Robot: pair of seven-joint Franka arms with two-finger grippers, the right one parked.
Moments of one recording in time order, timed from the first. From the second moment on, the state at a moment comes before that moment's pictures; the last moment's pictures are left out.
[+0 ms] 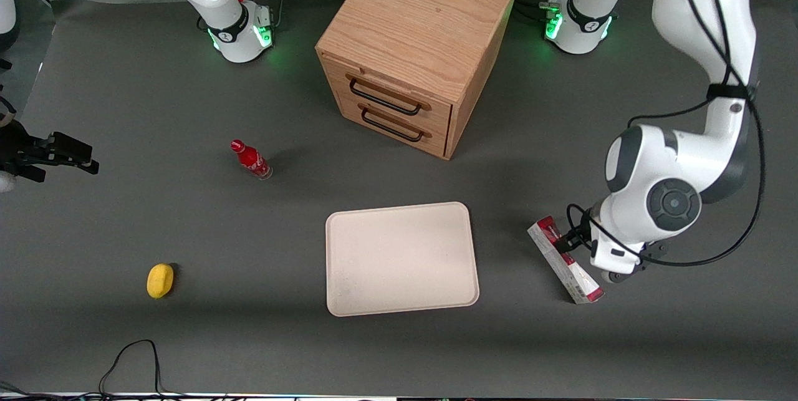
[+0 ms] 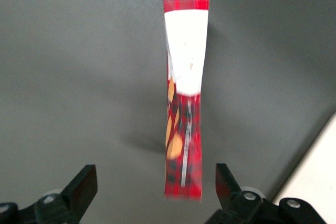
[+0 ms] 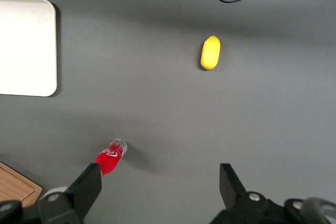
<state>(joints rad) -0.15 0.58 -0.07 -1.53 0.02 2.04 -0.74</state>
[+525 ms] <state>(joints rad) -0.15 0.71 -0.08 -1.52 0.02 2.21 -0.74</state>
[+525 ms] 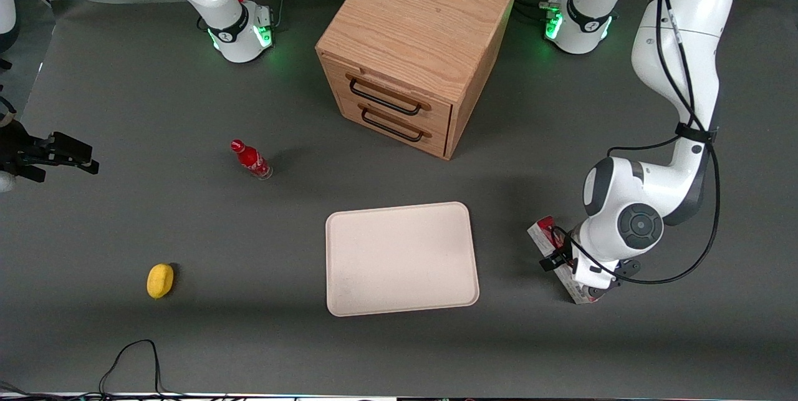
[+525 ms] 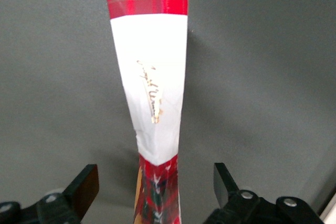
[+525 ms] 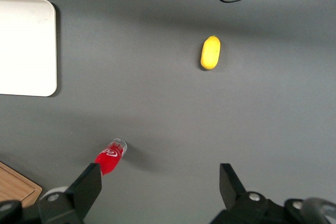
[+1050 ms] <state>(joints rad) -0.15 0.71 -0.08 -1.52 0.08 2.21 -0.73</state>
